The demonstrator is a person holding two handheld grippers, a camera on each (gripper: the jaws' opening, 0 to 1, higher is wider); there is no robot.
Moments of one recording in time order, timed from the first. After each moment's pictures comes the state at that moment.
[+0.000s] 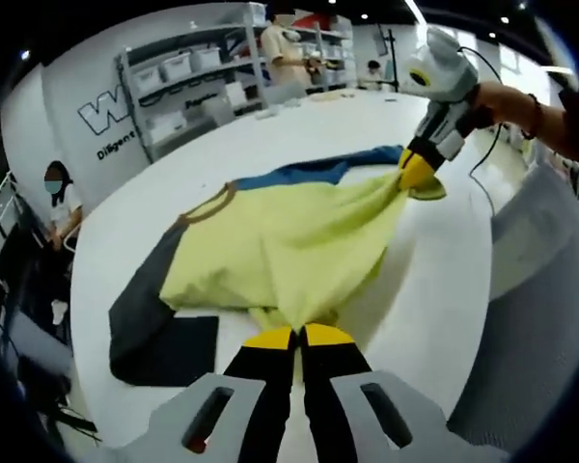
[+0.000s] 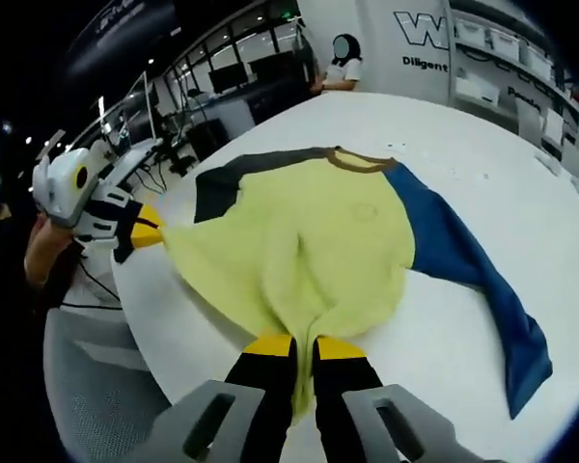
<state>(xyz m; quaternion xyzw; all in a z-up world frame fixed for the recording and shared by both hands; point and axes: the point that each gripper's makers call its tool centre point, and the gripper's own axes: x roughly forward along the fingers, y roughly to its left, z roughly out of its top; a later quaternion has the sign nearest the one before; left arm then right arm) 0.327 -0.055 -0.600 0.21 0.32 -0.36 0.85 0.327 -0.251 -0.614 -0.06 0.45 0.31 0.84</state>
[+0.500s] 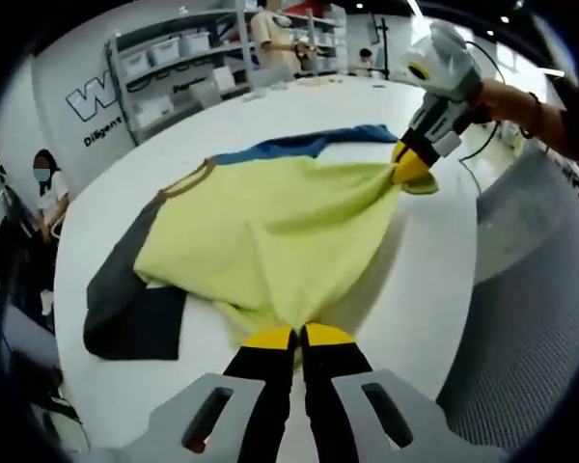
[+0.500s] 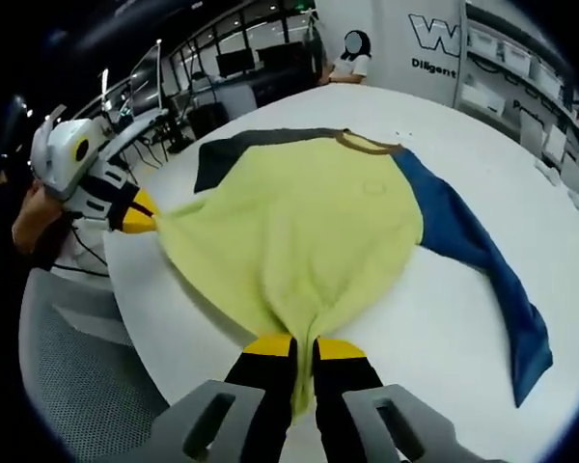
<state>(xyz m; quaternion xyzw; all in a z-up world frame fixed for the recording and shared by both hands) 0.301 -0.056 -0.630 0.21 0.35 -0.37 0.84 0.307 -0.252 -0.642 -0.10 0.44 0.31 0.84</state>
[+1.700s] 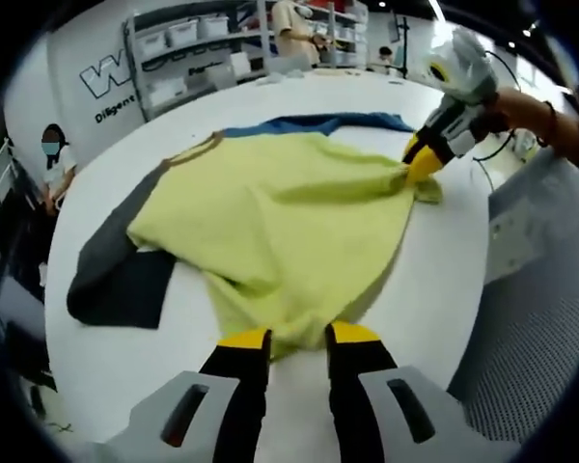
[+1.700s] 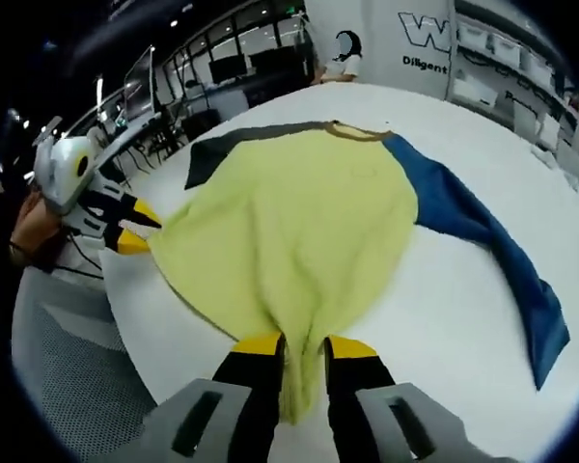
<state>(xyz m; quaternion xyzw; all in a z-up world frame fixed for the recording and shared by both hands) 0.293 -0.042 -0.648 0.18 0.37 -0.33 0.85 0.304 -0.266 -0.647 -0.03 0.43 0.29 0.86</state>
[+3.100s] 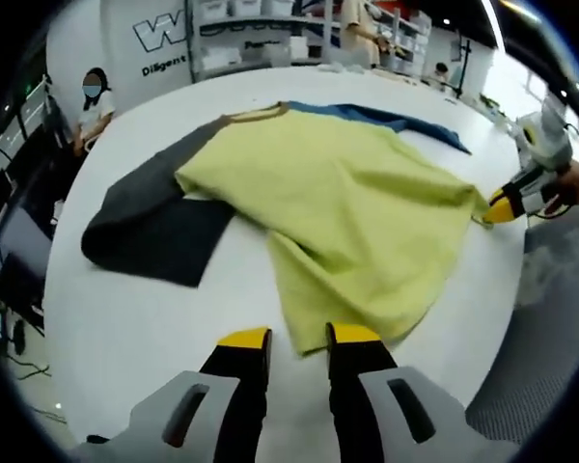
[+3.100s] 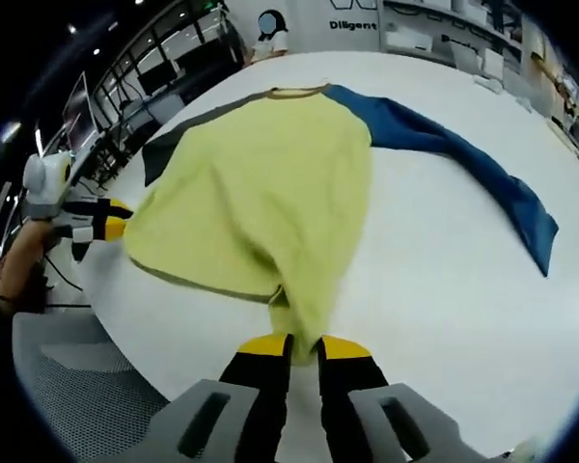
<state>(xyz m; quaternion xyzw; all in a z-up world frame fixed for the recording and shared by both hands) 0.317 -0.003 -0.676 0.13 0.42 -0.24 0.86 0.257 -0.283 -0.684 -0.03 0.51 0.16 0.84</state>
